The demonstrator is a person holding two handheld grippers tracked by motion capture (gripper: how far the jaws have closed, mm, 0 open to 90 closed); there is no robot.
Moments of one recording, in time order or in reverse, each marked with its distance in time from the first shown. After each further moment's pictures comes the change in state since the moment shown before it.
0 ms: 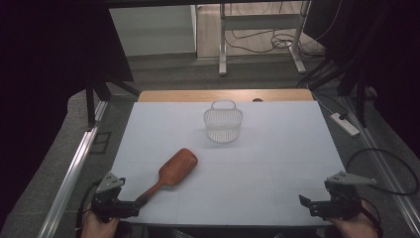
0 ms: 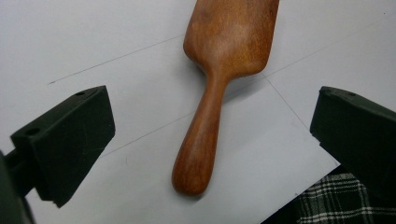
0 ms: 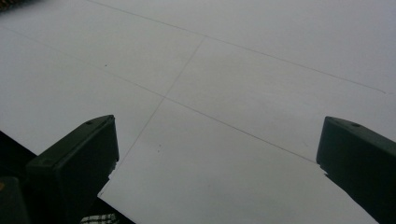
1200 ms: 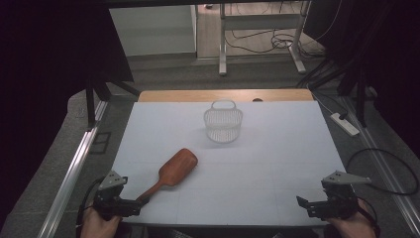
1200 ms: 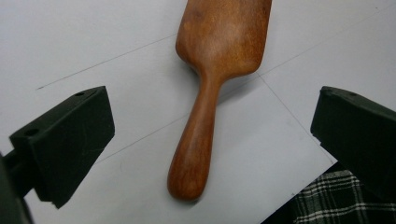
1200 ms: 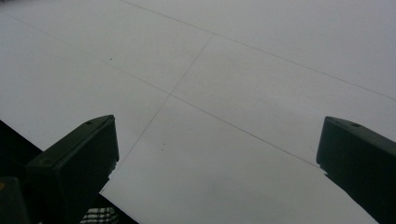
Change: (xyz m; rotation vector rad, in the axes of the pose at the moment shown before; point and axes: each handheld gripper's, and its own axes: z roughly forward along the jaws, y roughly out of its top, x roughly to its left) left arm 0.001 0.006 0.004 0.022 -0.037 0.018; right arm 0.003 0.002 0.003 0.020 0.011 -0.039
